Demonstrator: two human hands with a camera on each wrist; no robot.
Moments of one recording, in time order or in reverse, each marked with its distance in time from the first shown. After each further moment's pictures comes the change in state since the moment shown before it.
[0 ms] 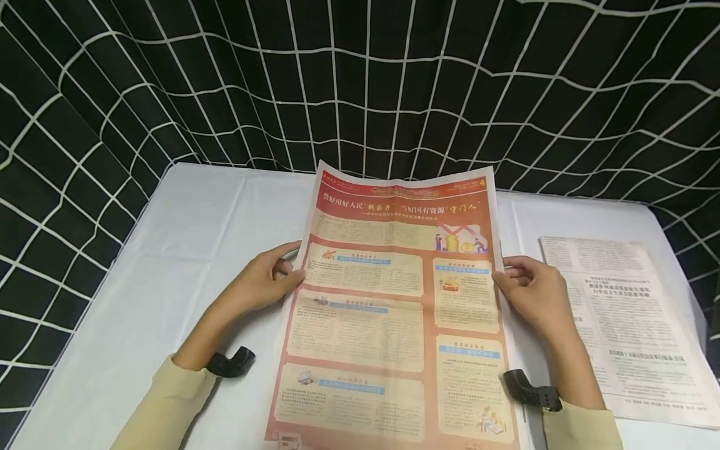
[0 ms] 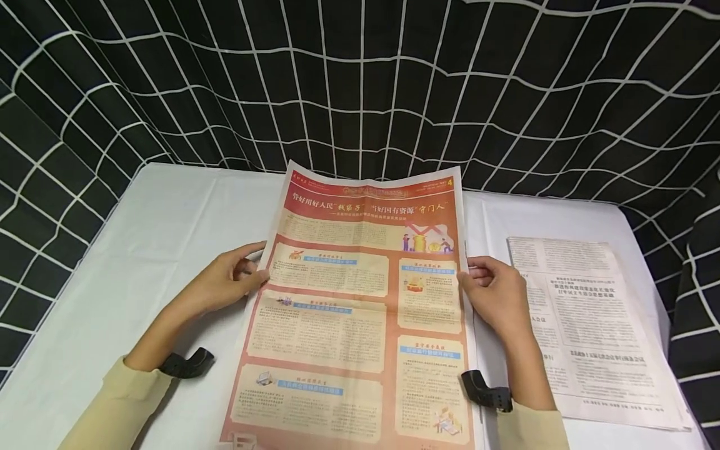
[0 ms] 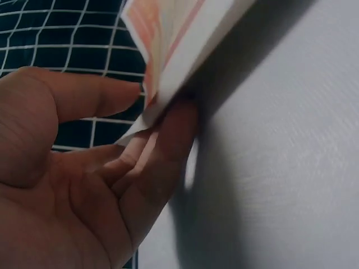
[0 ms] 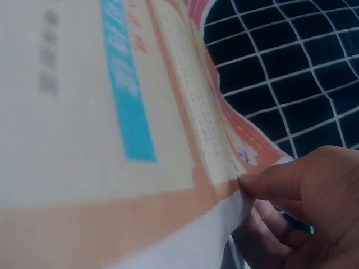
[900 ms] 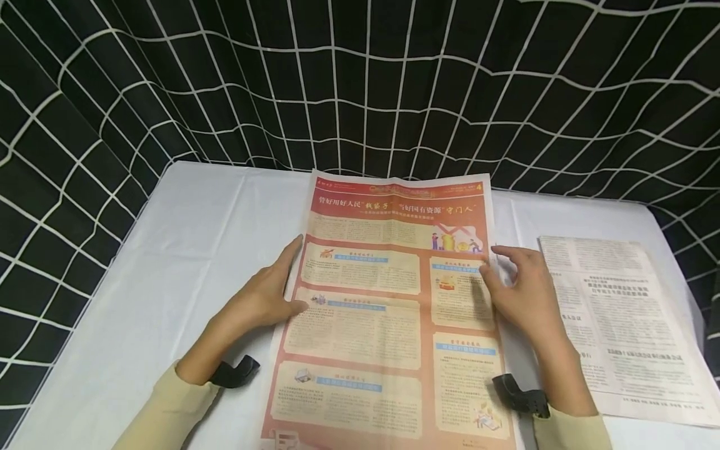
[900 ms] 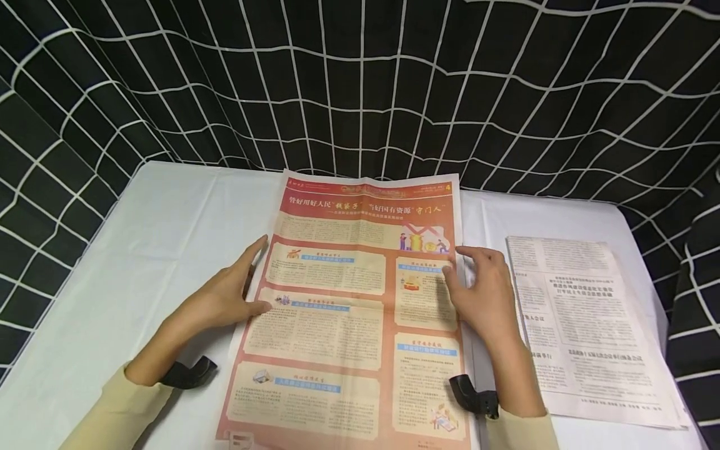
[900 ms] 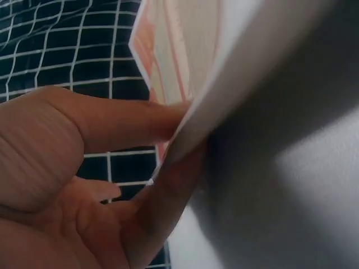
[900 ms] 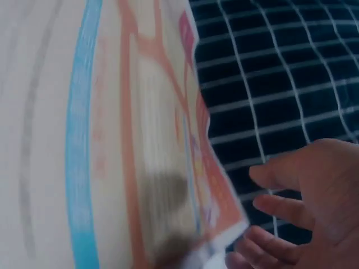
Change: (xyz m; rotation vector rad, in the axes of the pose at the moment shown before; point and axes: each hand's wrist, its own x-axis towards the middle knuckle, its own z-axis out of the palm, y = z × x) left_hand -0.021 0.023 0.013 0.279 -0.033 -0.036; right_hand -0.015 -0.030 0.003 -0.068 0.019 -0.092
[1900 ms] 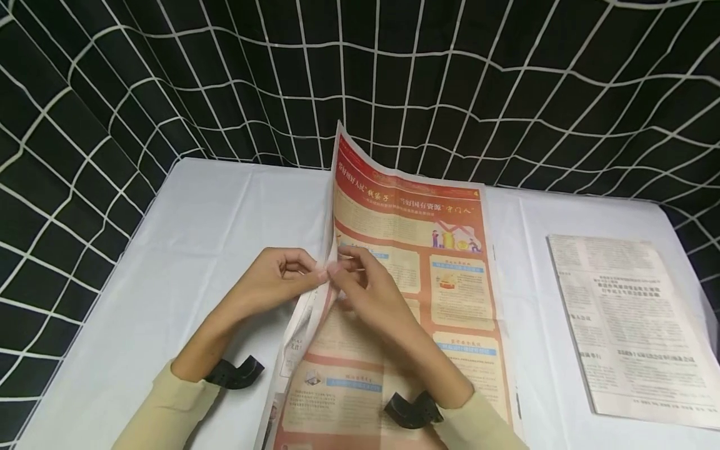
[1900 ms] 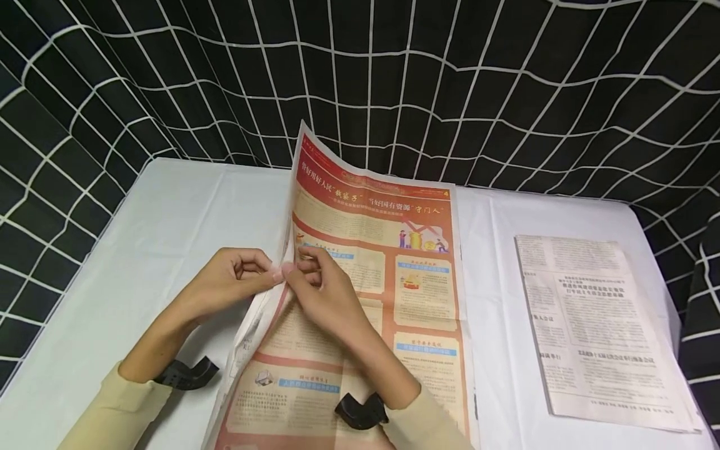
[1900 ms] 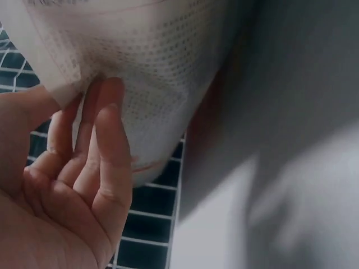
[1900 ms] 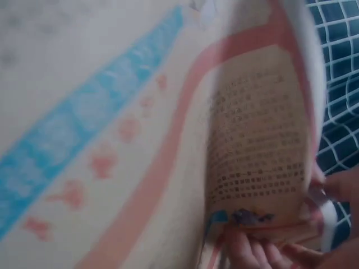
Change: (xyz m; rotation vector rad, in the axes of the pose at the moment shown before) left_hand -0.007 0.015 -0.017 -0.524 -0.040 0.108; right_hand -0.024 -0.178 0.106 0.725 -0.472 0.066
